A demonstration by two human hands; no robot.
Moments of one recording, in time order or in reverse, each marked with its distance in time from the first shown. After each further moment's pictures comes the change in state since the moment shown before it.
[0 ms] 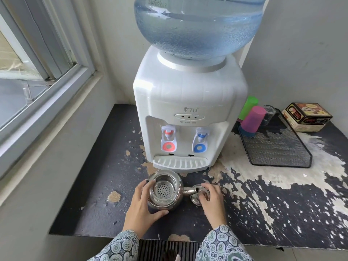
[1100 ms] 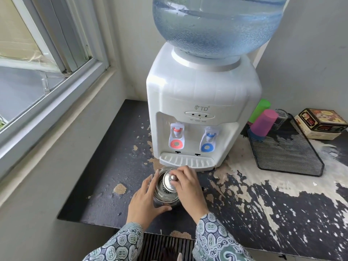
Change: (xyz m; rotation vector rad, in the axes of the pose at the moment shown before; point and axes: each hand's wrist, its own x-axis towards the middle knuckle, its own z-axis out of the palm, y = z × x) left_hand 0.001 0.001 -0.004 0.241 -0.018 0.015; right_hand -0.006 -0.093 0.016 -0.121 -0.085 -0.613
